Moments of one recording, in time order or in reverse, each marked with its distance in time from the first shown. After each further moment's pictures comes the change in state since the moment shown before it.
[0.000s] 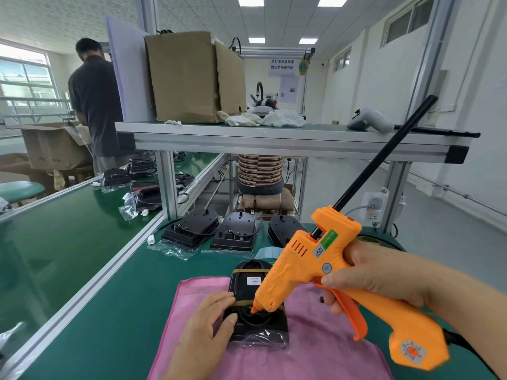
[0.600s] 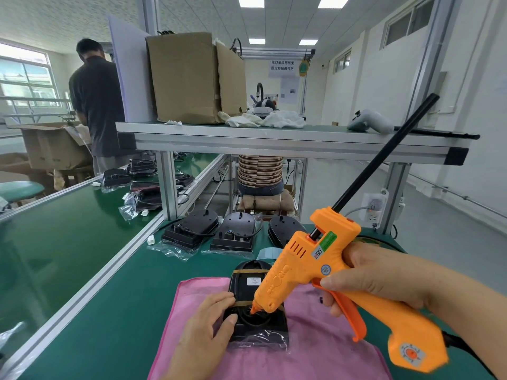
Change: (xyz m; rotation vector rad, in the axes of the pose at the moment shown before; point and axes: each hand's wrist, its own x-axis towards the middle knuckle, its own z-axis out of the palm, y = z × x) left_hand 0.001 0.002 0.000 0.002 -0.004 0.007; right_hand 0.000 0.000 0.000 0.021 -0.006 -0.011
